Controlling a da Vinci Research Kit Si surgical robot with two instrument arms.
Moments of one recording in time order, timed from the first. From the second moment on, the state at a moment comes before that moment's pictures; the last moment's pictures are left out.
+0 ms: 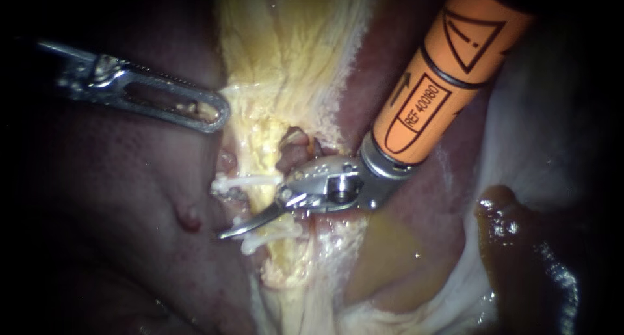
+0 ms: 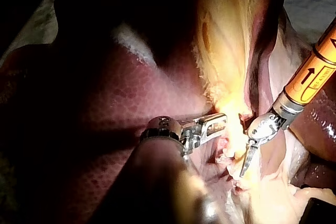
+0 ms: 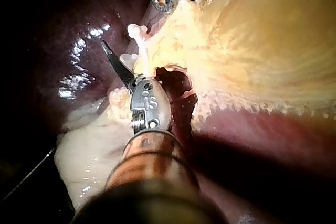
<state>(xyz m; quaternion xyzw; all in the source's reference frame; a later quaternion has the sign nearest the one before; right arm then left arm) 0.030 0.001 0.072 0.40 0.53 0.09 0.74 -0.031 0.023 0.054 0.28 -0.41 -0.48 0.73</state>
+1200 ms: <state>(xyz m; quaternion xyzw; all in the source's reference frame) 0.031 -0.001 0.067 0.42 0.56 0.08 0.71 -0.031 0.023 0.054 0.28 -0.41 -0.48 0.73</state>
